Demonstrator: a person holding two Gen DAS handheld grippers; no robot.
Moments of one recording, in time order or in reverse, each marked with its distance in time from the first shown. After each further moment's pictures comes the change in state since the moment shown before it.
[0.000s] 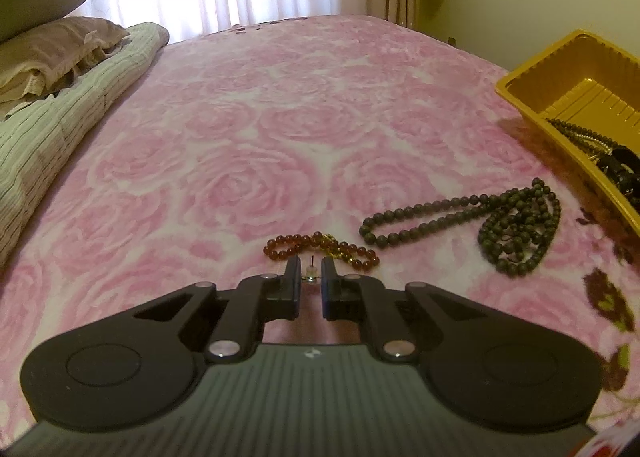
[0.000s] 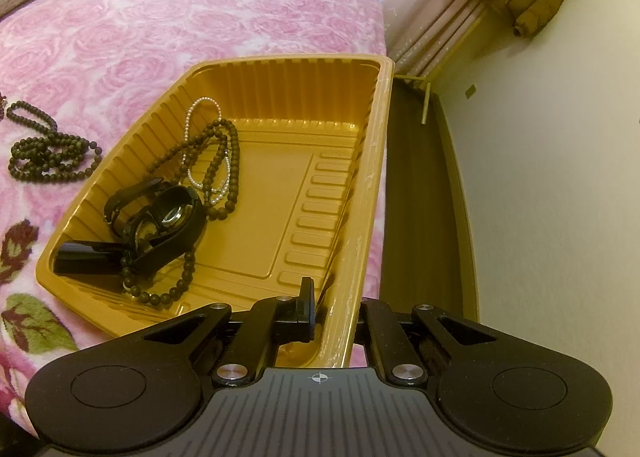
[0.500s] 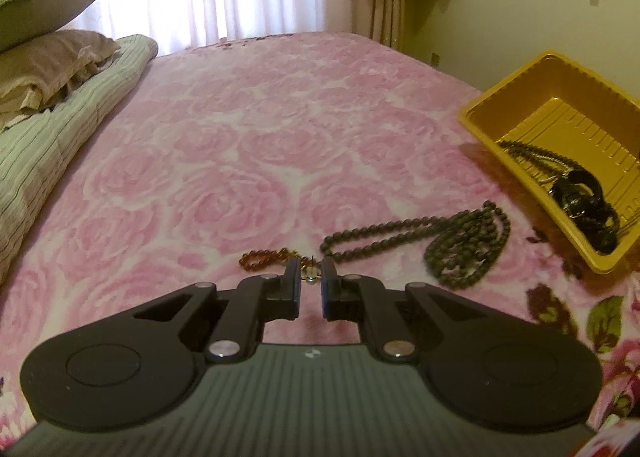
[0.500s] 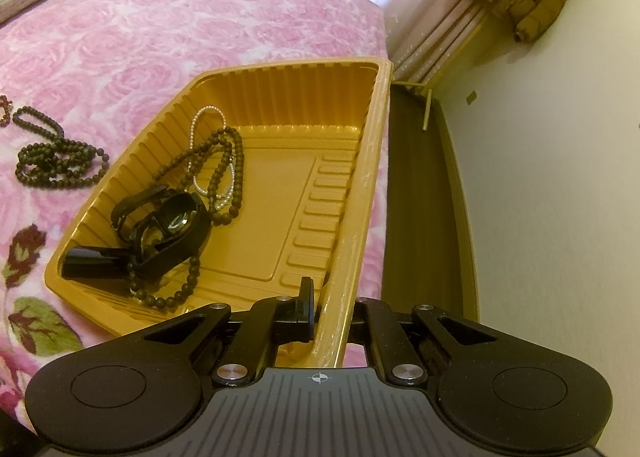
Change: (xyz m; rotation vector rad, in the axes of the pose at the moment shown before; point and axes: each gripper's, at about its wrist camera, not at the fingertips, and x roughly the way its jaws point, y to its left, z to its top) left arm -0.037 -0.013 0.010 -0.005 -0.042 -0.056; right arm -0.010 0.001 0.002 -0.004 -0.017 0.002
